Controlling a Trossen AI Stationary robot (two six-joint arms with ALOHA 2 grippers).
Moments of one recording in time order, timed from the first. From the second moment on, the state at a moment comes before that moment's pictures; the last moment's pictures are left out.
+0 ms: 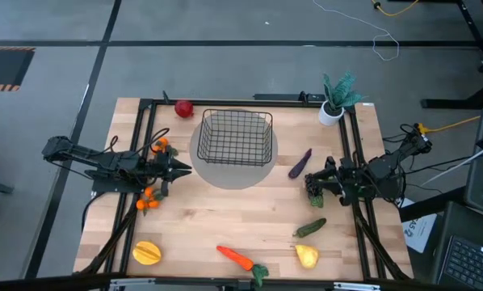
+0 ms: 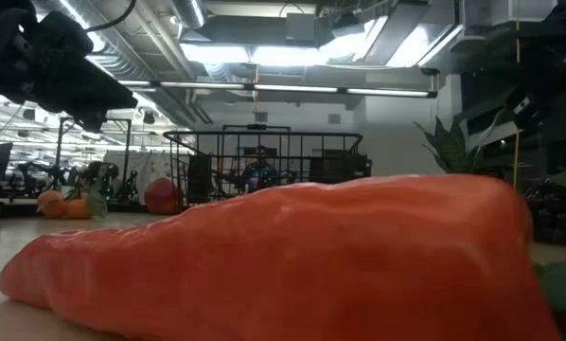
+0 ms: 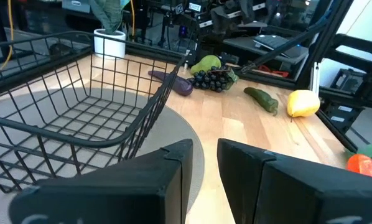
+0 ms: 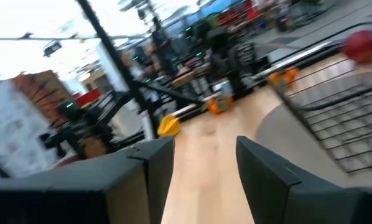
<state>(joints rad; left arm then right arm) -0.21 0.19 0.01 0.14 -0.33 -0.22 0.57 0.01 0.01 0.08 0.48 0.47</state>
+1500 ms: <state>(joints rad) -0.21 0.19 0.01 0.14 -0.53 -0.04 0.57 0.29 0.51 -0.20 0.15 0.31</state>
